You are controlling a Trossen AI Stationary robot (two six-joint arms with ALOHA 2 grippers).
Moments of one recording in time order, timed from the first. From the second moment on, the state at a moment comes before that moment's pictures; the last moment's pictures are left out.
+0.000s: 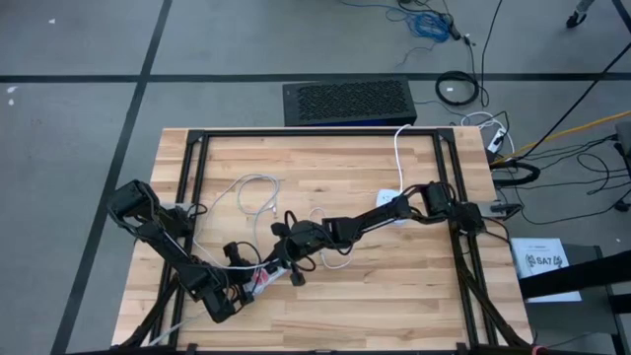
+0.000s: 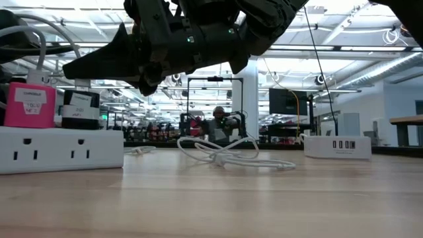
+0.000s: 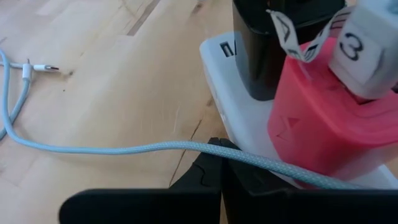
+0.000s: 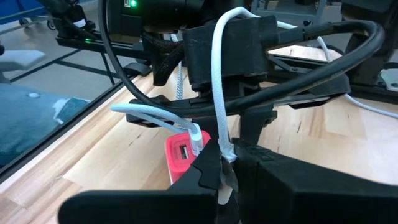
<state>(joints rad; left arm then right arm) -0.90 1.66 0.63 -0.27 -0.86 -1.07 0.14 2.33 1.49 0.39 -0.22 -0.06</state>
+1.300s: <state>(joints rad) -0.90 1.66 0.63 -0.28 -0.85 -1.07 0.10 2.21 1.47 0.28 -0.26 -0.04</state>
